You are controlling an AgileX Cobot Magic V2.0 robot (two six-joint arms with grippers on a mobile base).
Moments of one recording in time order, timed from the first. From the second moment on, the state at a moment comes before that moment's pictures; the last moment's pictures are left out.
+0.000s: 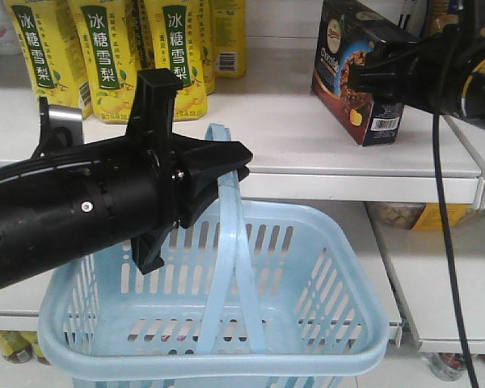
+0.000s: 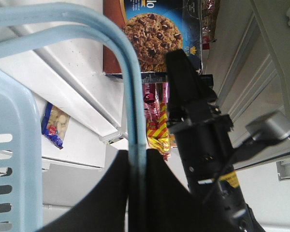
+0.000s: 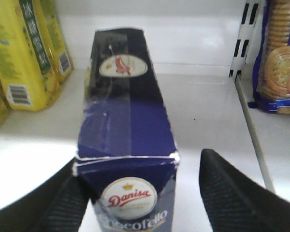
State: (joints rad) left arm -0.76 1.18 -0.93 -1.76 0.11 0.21; right arm 0.42 1.27 -1.17 -0.82 0.41 0.93
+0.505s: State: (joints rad) left arm -0.76 1.18 -0.93 -1.76 0.11 0.21; right arm 0.42 1.04 -1.17 -0.64 0.57 0.80
